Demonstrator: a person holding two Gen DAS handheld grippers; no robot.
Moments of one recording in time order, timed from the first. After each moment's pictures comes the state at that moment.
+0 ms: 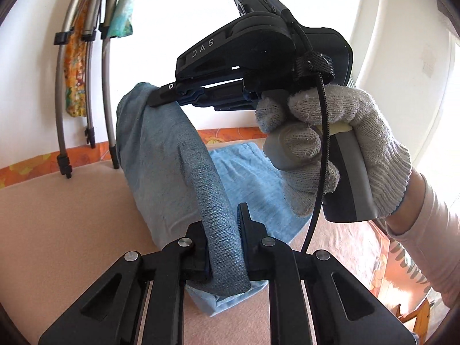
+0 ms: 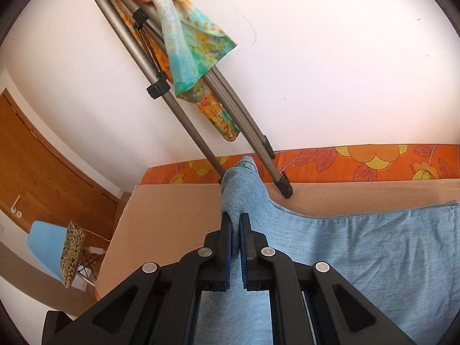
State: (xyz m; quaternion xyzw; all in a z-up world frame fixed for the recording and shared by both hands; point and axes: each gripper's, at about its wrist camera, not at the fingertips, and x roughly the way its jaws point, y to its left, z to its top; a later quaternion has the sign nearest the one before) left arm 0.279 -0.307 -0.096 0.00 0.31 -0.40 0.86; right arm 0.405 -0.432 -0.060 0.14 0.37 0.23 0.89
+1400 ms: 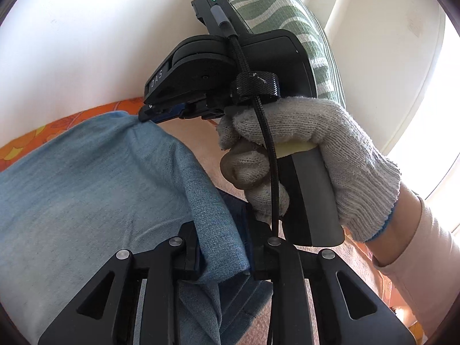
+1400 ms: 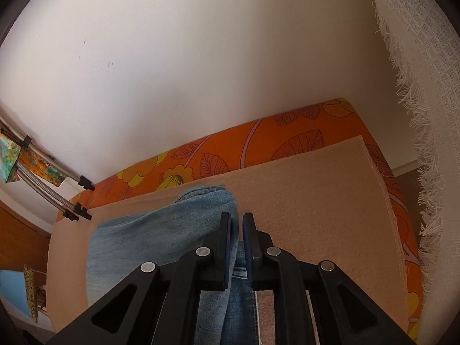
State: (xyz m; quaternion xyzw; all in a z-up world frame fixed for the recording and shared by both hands) left arm 0.297 -0.557 -0.144 0.06 0.36 -0.50 0.79; right arm 0.437 -0.761 -0.141 0.18 0.39 0.04 0.90
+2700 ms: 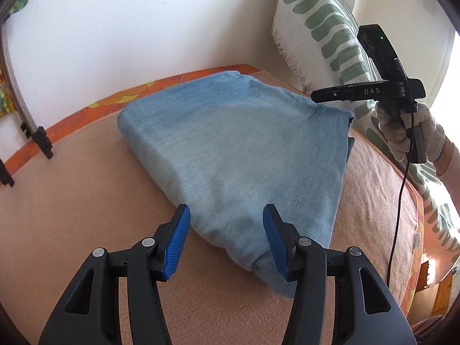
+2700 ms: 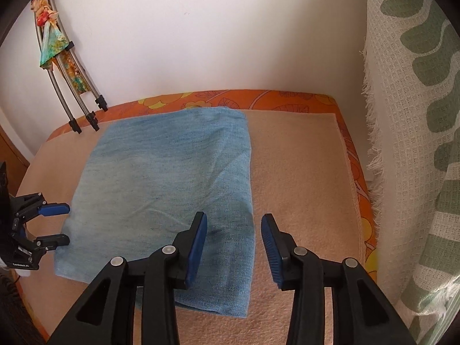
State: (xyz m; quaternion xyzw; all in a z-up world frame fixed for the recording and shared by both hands) left arm 0.301 -0.375 -0.149 0.12 0.39 -0.40 0.82; right arm 0.311 -0.731 -0.134 0.02 0.39 0.07 0.92
